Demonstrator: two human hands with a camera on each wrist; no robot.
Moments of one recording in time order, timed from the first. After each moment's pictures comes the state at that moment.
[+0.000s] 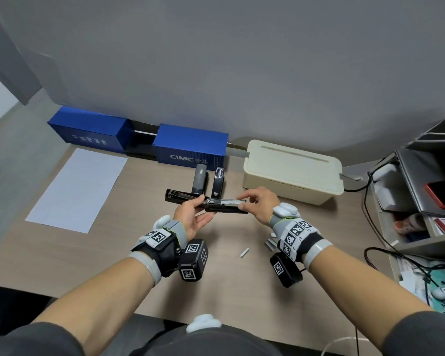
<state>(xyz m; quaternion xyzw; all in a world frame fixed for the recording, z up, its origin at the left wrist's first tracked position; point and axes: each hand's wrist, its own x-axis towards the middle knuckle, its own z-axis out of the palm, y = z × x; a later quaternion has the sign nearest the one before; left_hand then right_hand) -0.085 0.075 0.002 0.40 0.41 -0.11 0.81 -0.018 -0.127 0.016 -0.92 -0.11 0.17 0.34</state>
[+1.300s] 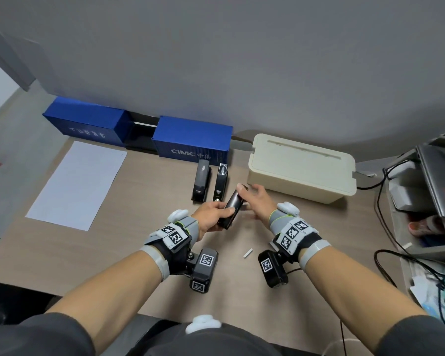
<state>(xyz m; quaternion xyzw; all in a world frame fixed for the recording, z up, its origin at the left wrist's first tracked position) -0.065 0.052 -0.007 0.63 0.25 -0.28 0.68 0.001 -0.102 -0.019 -0.75 0.12 0.32 0.57</state>
